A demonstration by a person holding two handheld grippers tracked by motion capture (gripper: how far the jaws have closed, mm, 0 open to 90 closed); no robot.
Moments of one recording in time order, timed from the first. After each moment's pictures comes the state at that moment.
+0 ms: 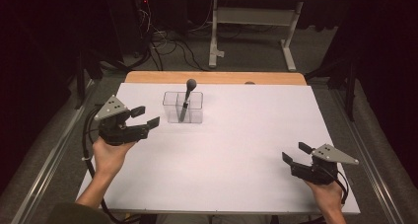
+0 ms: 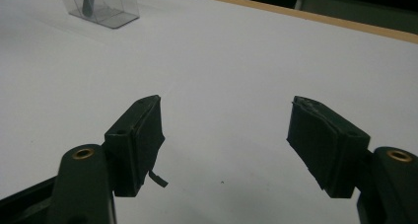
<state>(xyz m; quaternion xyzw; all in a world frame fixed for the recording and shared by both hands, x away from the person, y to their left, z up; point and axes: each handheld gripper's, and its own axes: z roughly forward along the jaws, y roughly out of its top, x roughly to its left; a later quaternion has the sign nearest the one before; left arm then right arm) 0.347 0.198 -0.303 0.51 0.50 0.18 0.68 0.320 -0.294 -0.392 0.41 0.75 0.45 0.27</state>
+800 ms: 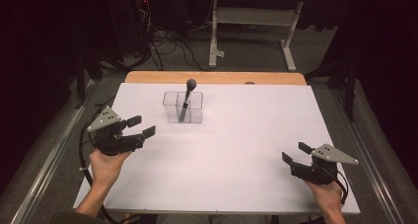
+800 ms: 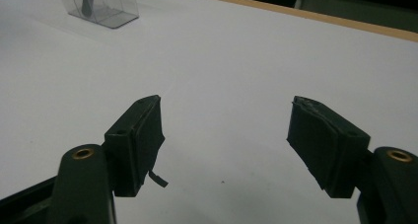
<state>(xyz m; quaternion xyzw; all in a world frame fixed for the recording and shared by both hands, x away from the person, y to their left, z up) 0.335 0.212 -0.324 0.49 0.52 0.16 0.69 0.320 -0.294 -0.393 0.41 0.75 0.45 0.27</state>
